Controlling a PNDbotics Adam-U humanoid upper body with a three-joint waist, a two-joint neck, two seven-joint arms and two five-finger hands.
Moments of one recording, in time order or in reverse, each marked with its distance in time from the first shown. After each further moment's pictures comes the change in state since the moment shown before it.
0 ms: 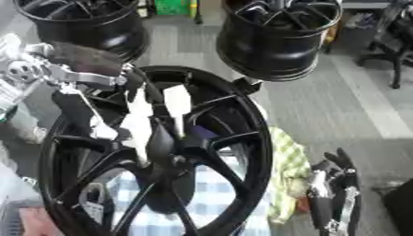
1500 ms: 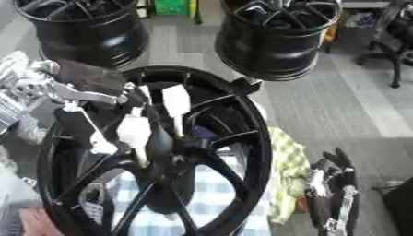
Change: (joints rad) left arm 0.034 0.011 -0.040 -0.021 -0.039 -0.007 0.001; right arm -0.004 0.000 -0.001 0.005 0.001 0.001 -0.001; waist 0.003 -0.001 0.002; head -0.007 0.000
